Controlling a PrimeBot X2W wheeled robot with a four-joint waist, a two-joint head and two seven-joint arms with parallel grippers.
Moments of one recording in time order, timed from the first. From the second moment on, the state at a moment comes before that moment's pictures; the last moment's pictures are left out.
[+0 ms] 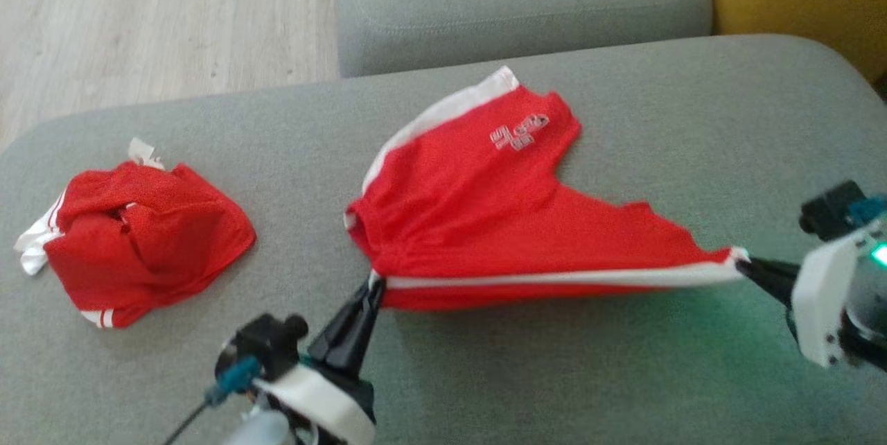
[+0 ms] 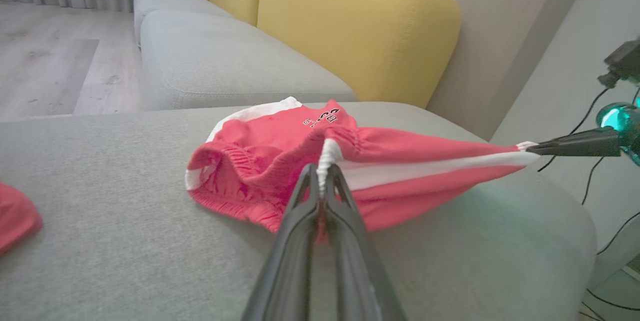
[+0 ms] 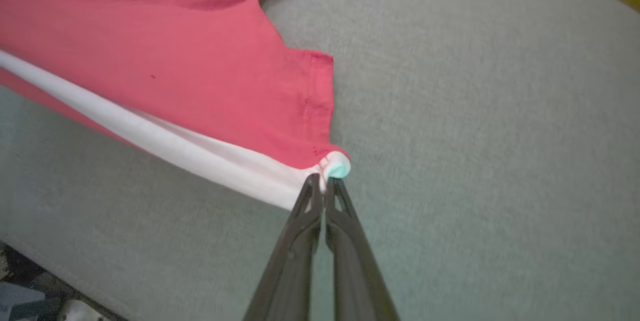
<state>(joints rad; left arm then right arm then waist) -0.31 0.32 -0.84 0.38 -0.74 -0.02 -0.25 -0.58 -0.87 1.07 0.39 1.00 0.13 0.28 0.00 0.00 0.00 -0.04</state>
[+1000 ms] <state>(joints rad) -0.45 0.37 -0.81 0.18 -0.70 0.06 -0.18 -0.76 -0.83 0.78 0.33 0.75 0.13 0.30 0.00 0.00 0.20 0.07</state>
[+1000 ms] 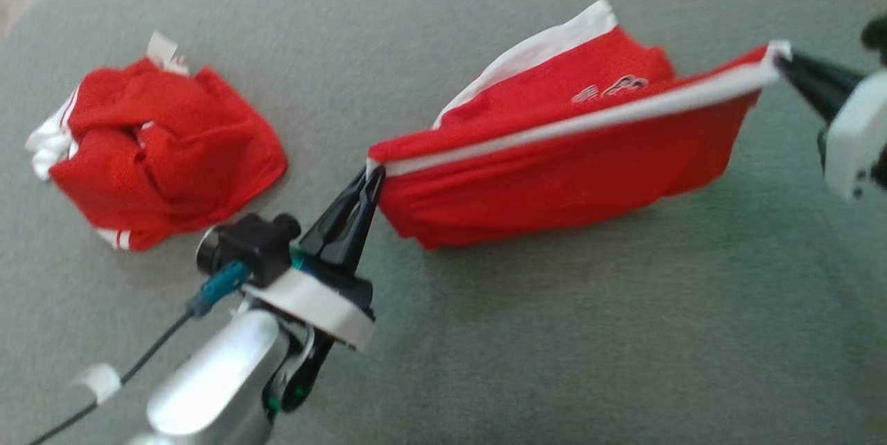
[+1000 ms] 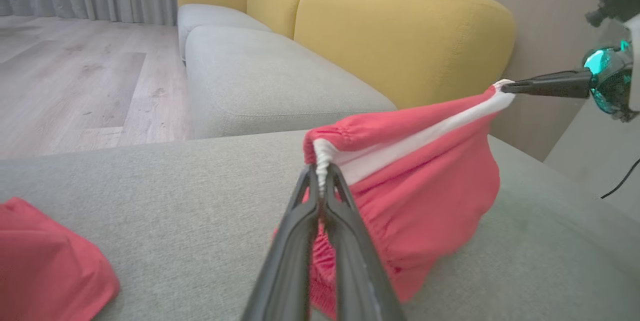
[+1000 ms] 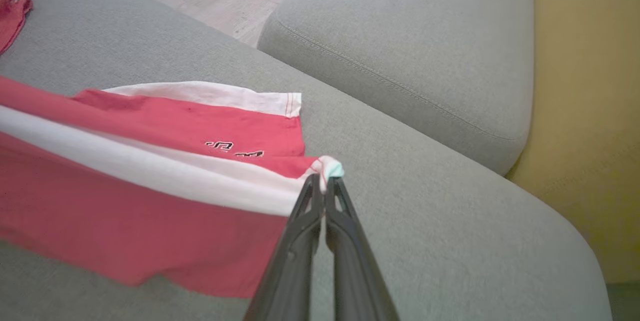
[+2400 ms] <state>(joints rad) -0.68 0.19 -0.62 0.44 -0.63 0.03 -0.25 -1.16 -0.58 0.85 0.91 0.68 0.13 -0.17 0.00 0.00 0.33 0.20</state>
